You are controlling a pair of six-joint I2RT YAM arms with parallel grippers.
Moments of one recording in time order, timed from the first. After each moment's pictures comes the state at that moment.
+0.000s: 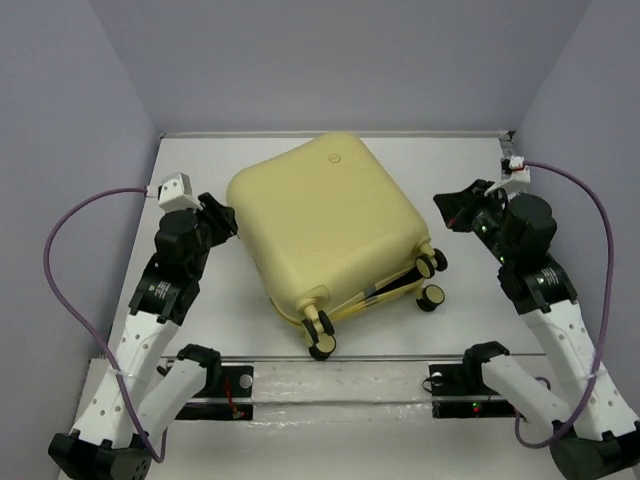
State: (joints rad) left arm -0.29 0.73 0.80 -0.36 -0.23 -0.52; right arm 0.24 0.86 0.99 -0.29 -0.05 0.49
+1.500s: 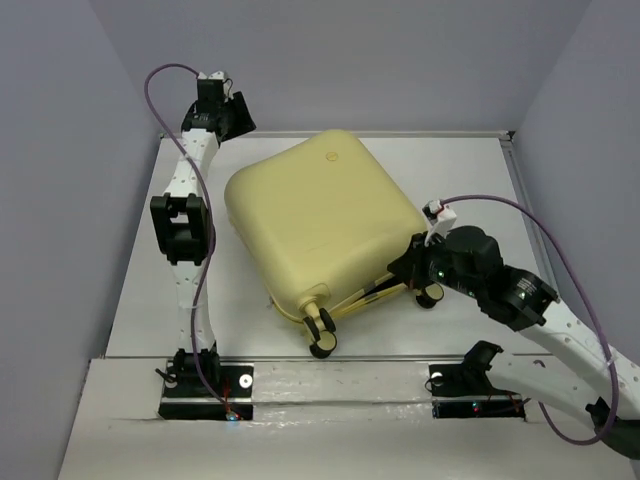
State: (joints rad) left arm -0.04 2.32 2.31 -0.56 0.13 -0.38; right arm 0.79 0.81 0.92 -0.61 0.03 0.52
